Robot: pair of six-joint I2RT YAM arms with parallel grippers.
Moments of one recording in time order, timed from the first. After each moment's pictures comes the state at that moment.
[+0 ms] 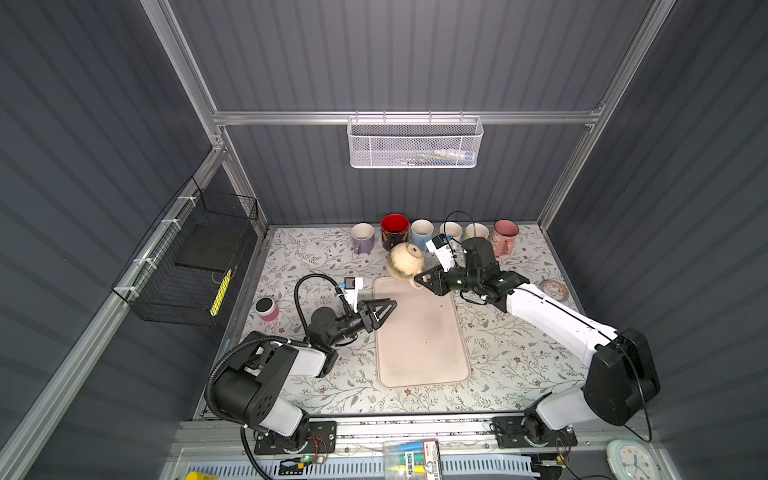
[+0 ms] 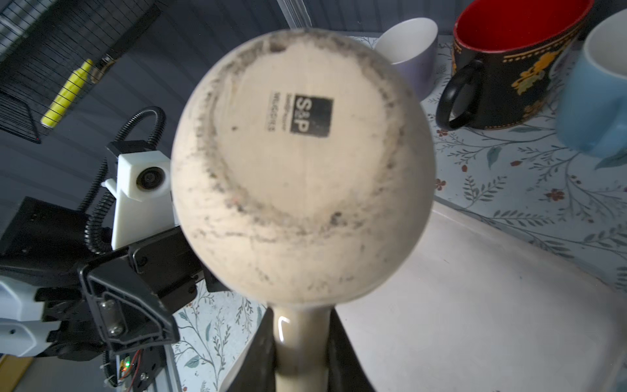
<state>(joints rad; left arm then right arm) -0.49 1.53 0.34 1.33 0.66 -0.90 0.51 1.48 1.12 -0.18 -0.54 0.23</state>
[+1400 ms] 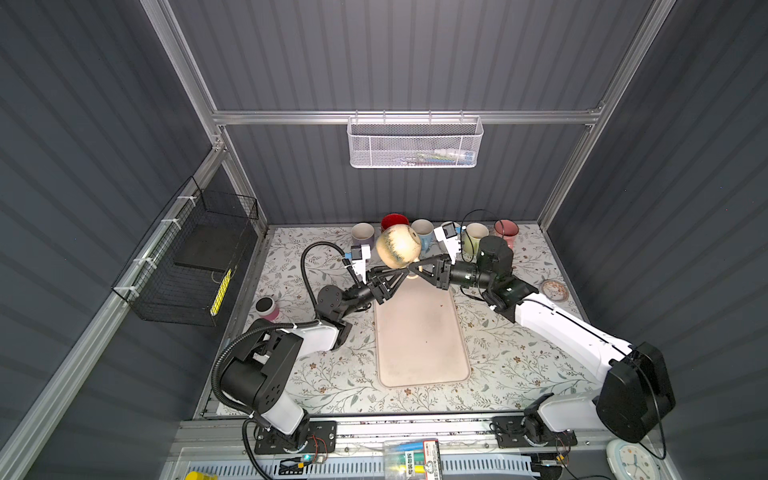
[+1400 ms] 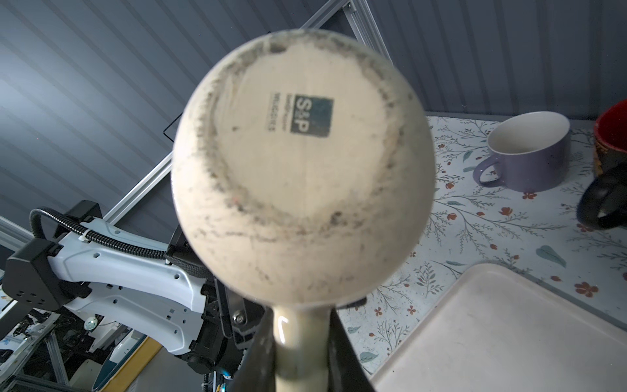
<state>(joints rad) -0.52 1.60 0.64 1.41 0.65 -0.95 0.52 1.38 1.03 0.23 -0.77 0.52</state>
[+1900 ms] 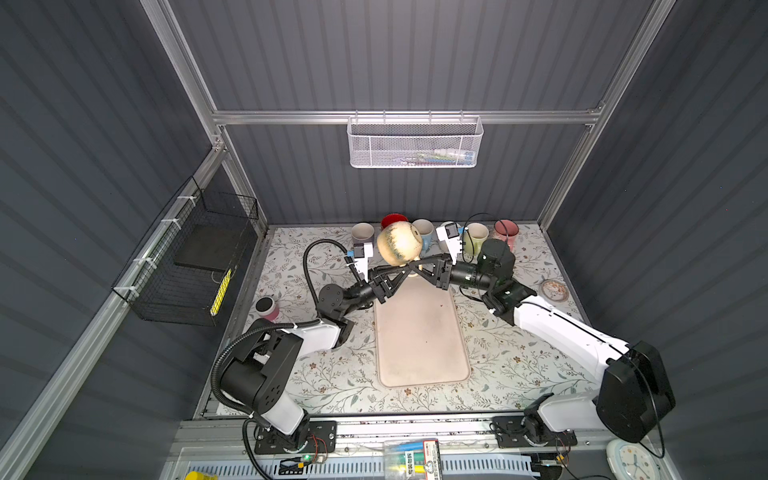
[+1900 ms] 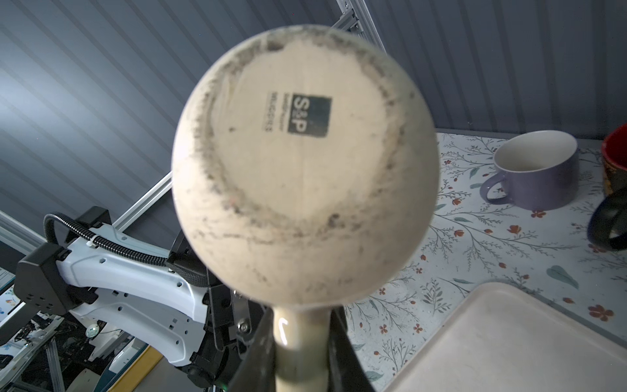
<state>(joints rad) -0.54 1.60 0.66 1.42 0.67 -0.97 0.52 1.38 0.99 0.35 -0.76 0.56</state>
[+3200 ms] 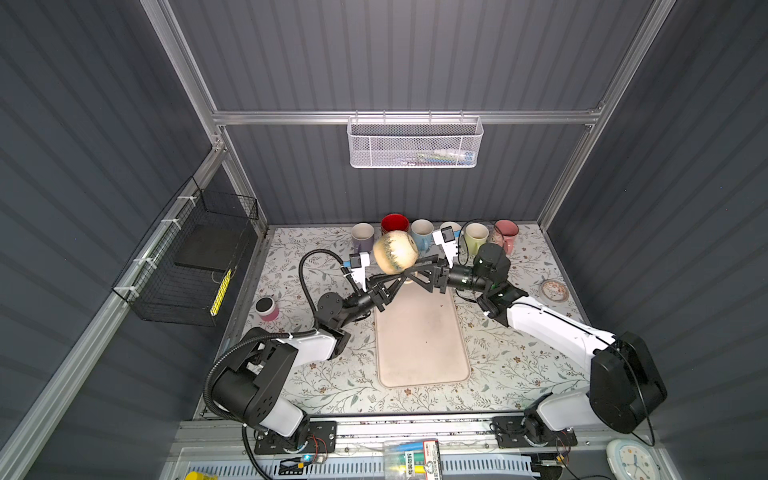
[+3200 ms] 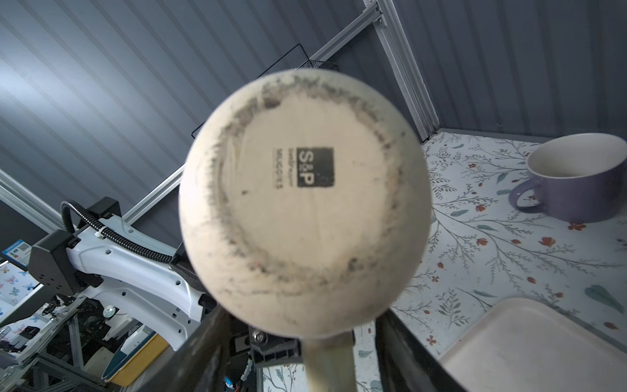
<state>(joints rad) -0.56 1.52 0.54 1.34 0.55 -0.86 0.51 1.43 0.93 0.49 -0.83 0.58</state>
